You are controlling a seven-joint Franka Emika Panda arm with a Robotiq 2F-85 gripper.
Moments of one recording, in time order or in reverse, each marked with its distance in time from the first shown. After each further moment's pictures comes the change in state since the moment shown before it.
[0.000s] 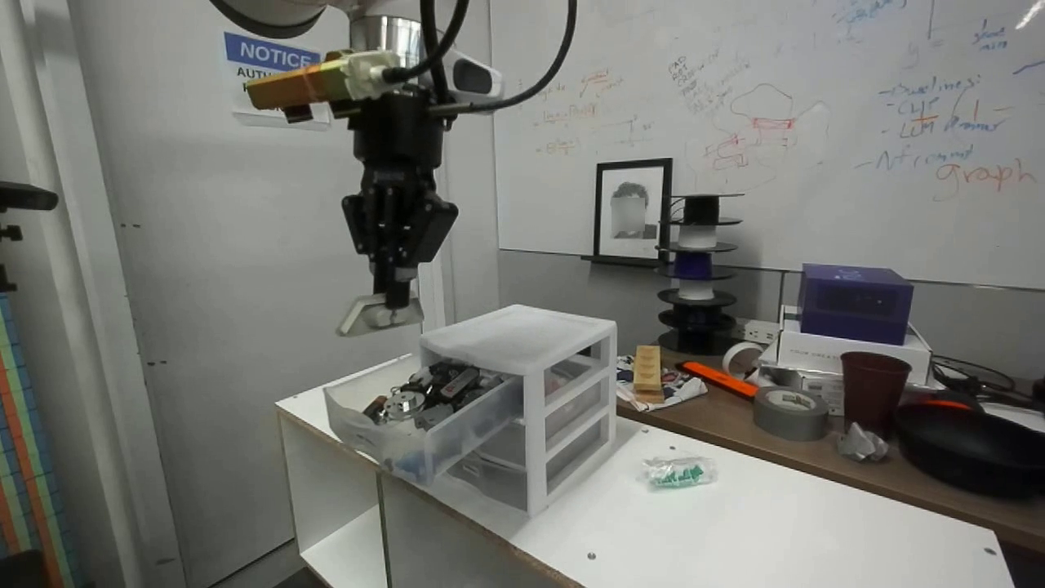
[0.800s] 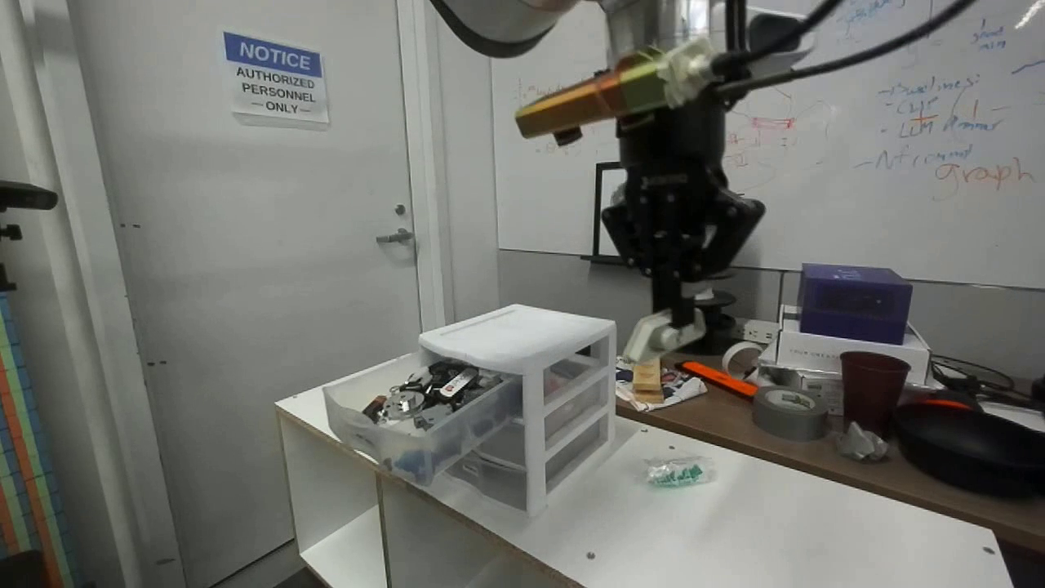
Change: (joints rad) arm -0.209 0.395 -0.106 0.424 0.002 0.164 0.044
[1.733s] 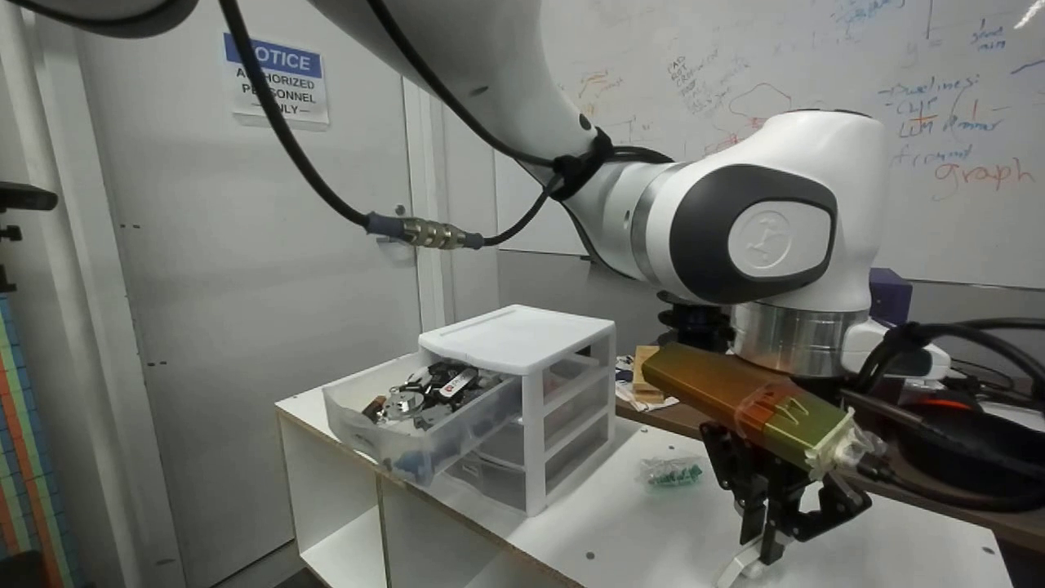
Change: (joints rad) arm -0.126 0.531 0.023 0.296 0.159 0.138 -0.067
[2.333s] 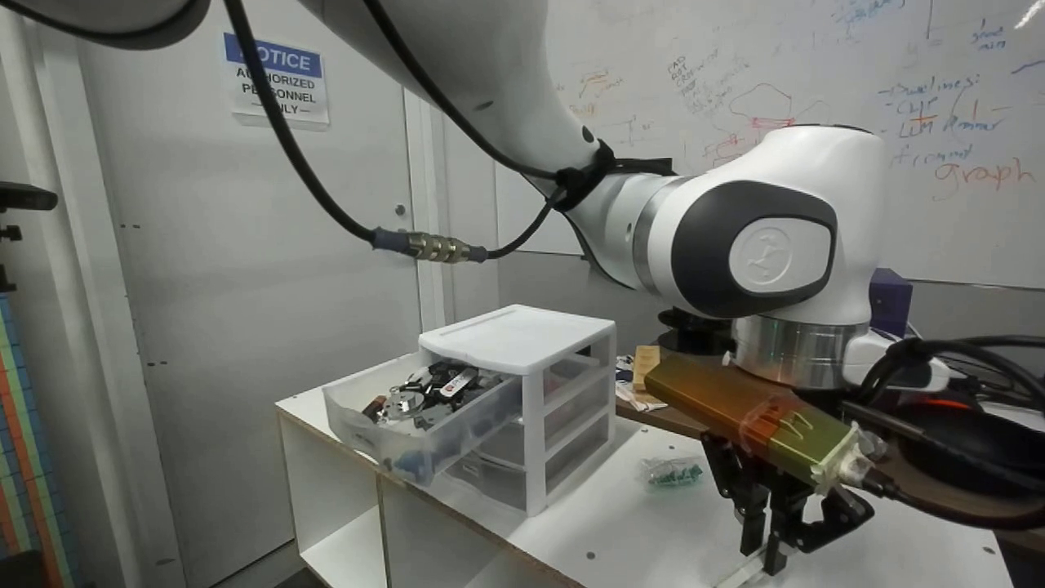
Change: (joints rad) arm -0.001 0.024 0.001 0.012 0.001 0.014 -0.018
